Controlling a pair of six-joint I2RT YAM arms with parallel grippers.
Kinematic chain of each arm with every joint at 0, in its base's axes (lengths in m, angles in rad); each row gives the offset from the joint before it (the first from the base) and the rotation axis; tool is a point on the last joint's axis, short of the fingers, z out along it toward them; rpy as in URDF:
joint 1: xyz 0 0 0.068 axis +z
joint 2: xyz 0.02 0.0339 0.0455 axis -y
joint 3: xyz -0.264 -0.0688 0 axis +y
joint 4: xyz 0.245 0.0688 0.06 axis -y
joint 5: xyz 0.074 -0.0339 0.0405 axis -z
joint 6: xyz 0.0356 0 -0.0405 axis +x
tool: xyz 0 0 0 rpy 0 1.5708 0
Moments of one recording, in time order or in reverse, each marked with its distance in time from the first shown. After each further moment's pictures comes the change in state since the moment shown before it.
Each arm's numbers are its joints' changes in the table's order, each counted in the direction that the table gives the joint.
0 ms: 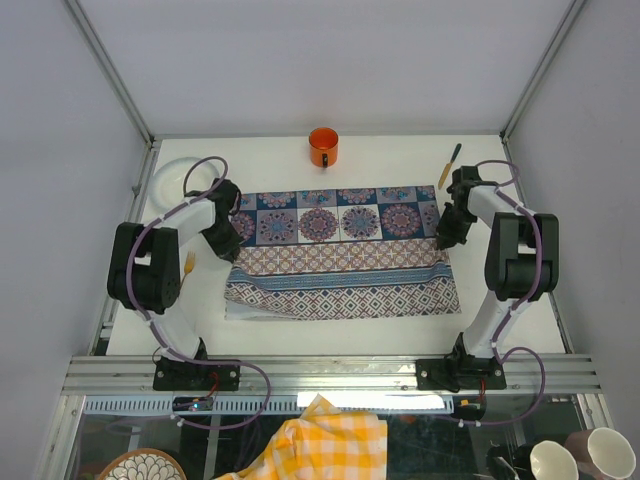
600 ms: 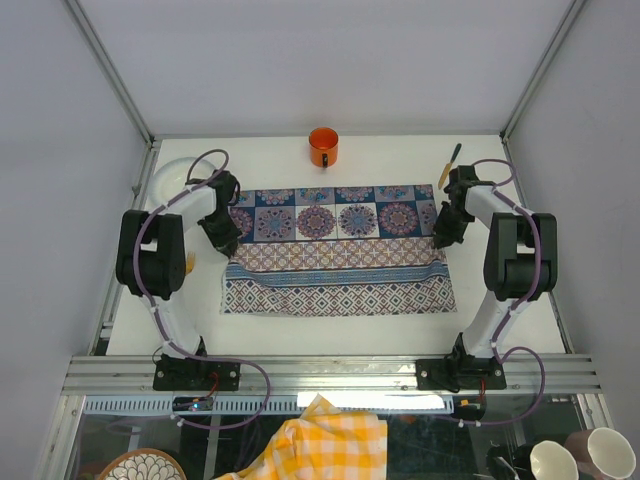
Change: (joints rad) left arm 0.030 -0.118 -0.148 -0.099 0.007 0.082; right arm 0.022 0.000 0.000 0.016 -0.009 0.006
